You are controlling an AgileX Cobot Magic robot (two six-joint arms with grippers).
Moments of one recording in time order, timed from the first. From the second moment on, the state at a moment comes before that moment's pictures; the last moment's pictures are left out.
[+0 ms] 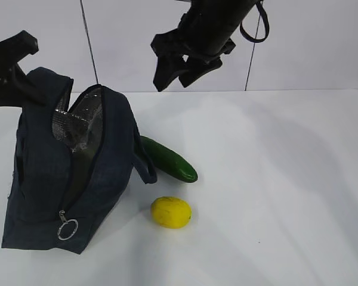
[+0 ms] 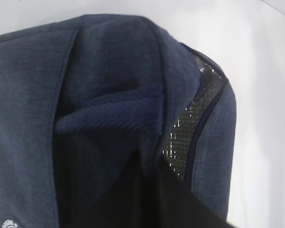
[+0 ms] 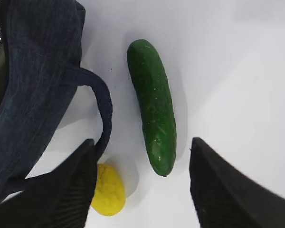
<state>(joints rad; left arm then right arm) -0.17 1.49 -1.10 -0.56 0.72 -0.12 0.40 2.12 -2.09 0.41 1.23 -0.29</state>
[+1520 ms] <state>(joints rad) -0.10 1.52 -1.10 -0.49 0.76 -0.12 0.40 2.37 -2.08 0.38 1.23 -0.67</state>
